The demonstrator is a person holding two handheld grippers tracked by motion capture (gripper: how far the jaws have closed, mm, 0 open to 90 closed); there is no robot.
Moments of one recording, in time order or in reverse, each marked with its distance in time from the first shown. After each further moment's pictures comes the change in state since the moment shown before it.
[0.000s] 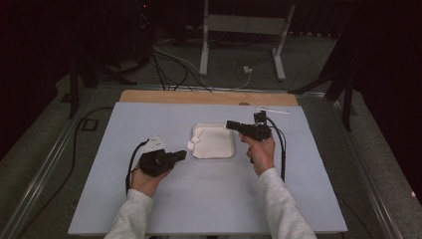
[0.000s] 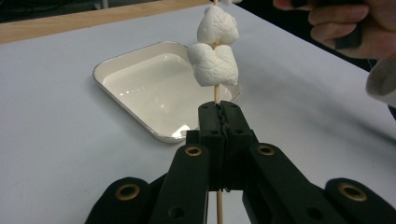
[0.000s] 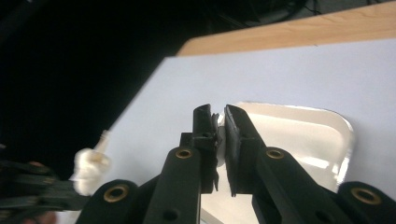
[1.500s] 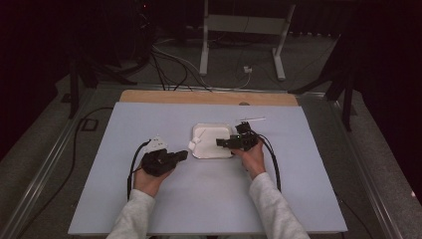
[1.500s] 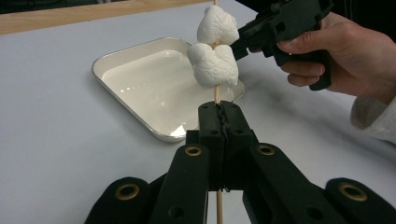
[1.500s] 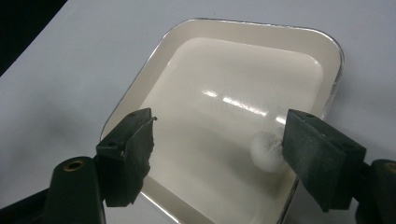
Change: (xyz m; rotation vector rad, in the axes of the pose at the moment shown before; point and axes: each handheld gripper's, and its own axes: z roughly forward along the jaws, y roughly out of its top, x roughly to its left) left arm 0.000 -0.002 0.007 0.005 0.008 -0.026; right arm -0.016 -0.035 0.049 0.242 -0.202 -0.114
